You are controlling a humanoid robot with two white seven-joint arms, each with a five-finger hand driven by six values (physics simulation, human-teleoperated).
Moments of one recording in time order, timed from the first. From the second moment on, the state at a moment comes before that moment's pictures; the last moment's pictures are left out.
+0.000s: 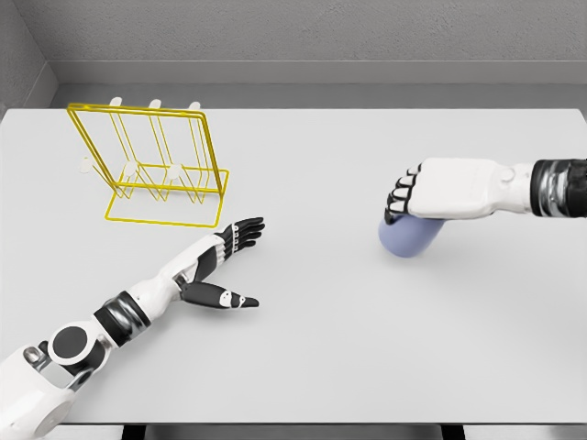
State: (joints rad) left arm -0.14 0.60 -0.66 -1.62 0.52 -0.19 -0.21; right arm -0.75 -0.93 0.74 -1.76 0.51 -0.61 0.61
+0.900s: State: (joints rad) left arm -0.14 0.60 -0.64 -1.62 0.52 -0.19 -0.21; right arm -0.76 -0.67 0.81 -1.77 0.53 -0.61 0.61
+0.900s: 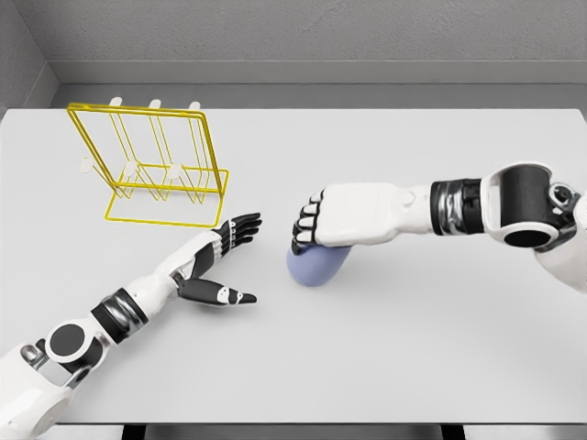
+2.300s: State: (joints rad) left arm -0.18 0.52 -0.64 -1.63 0.52 -0.11 -0.20; right arm -0.21 -0.68 0.01 -1.74 0.15 -0.61 0.61
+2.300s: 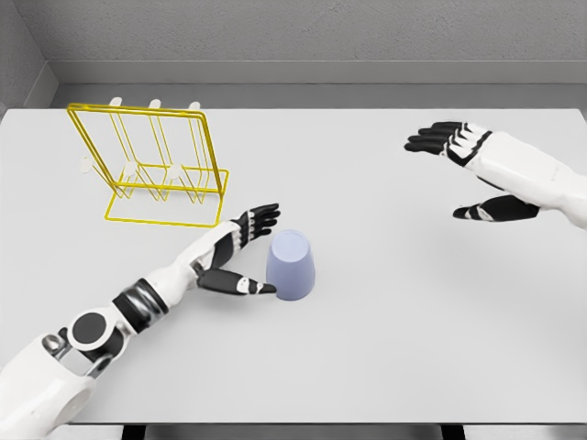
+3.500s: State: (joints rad) left arm -0.19 0.43 -0.68 -1.61 0.51 -0.07 -0.20; right arm -0.21 -0.67 -0.01 -1.74 0.15 -0.61 0.61
